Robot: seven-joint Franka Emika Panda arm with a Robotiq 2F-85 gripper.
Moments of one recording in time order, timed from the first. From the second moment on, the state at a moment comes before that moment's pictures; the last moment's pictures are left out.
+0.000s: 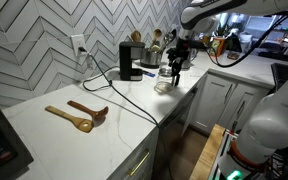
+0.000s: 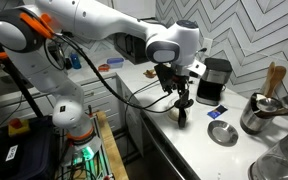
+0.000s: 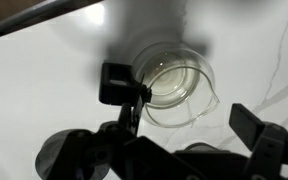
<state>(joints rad) -0.15 -0.25 -0.27 -2.21 0.13 2.06 -0.21</state>
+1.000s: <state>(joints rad) -0.14 -0.25 -0.25 -2.24 0.18 2.06 -0.24</state>
